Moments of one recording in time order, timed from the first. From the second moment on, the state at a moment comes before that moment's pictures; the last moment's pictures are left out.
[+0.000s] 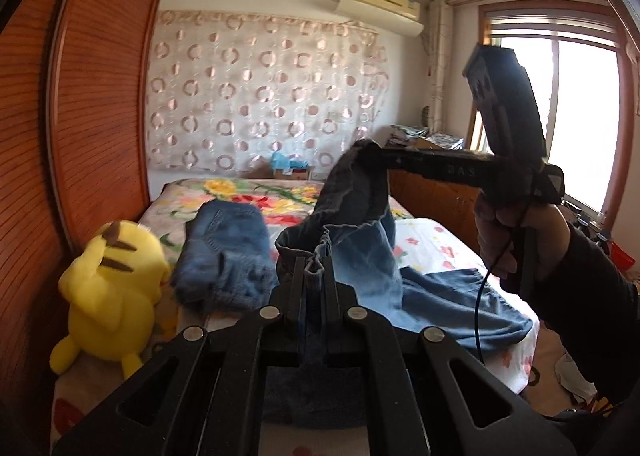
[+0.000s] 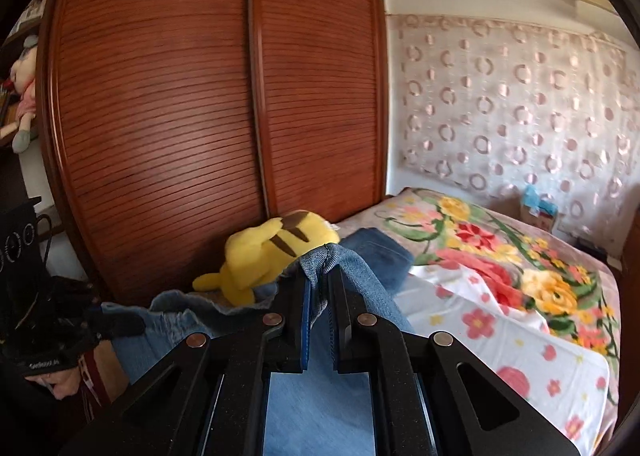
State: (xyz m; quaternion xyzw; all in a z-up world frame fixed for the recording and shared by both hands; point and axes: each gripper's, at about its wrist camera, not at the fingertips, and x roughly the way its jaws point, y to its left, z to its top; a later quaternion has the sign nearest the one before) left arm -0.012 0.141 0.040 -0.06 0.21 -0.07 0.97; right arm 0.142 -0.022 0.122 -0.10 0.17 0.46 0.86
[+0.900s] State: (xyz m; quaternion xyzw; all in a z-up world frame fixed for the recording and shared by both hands) left arm 0.003 0.156 -0.034 -0.06 0.29 -0.02 0.95; right arm 0.209 0.068 0.071 -0.15 0.27 0.44 0.85
